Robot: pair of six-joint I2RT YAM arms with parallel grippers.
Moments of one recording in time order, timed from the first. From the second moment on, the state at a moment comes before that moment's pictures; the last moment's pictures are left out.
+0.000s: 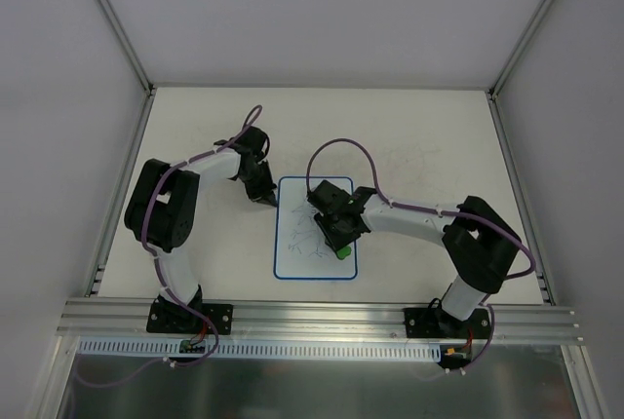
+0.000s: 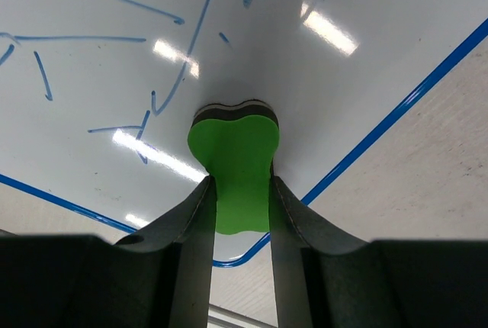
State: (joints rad) left arm -0.36 1.84 1.14 -0.57 0.23 -0.67; right arm 0.97 1.69 1.06 -0.65 0.10 0.35
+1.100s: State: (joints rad) left arm -0.47 1.74 1.02 -0.56 0.21 -0.64; right arm 0.89 1.83 1.23 -0.75 0.11 0.37
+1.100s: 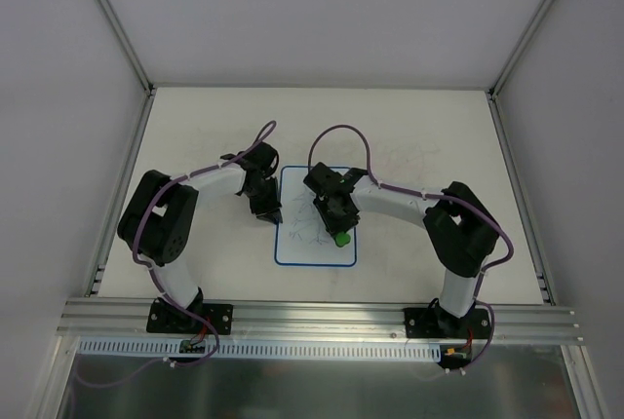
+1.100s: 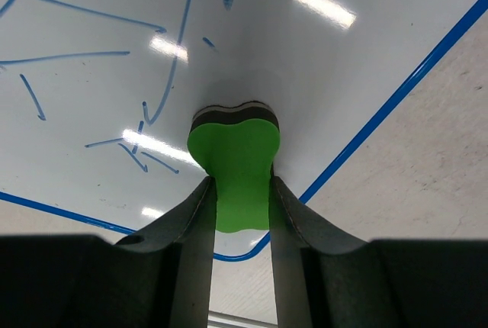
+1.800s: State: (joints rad) left arm -0.46 1.77 1.04 -0.56 0.21 -0.65; right arm 0.98 1.96 1.40 -0.77 0.10 0.39
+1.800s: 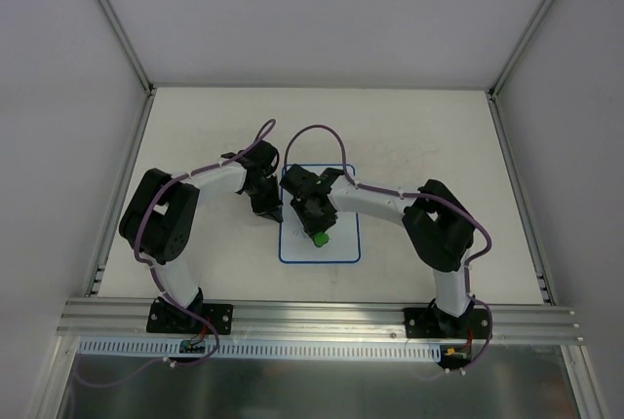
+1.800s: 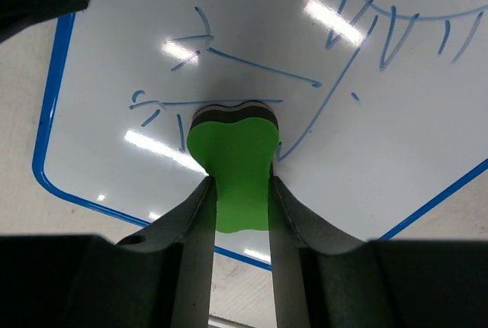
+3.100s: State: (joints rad) left arm -0.46 1.78 1.04 -0.54 0.24 -0.68; right arm 0.97 1.98 1.47 -0.88 0.08 0.47
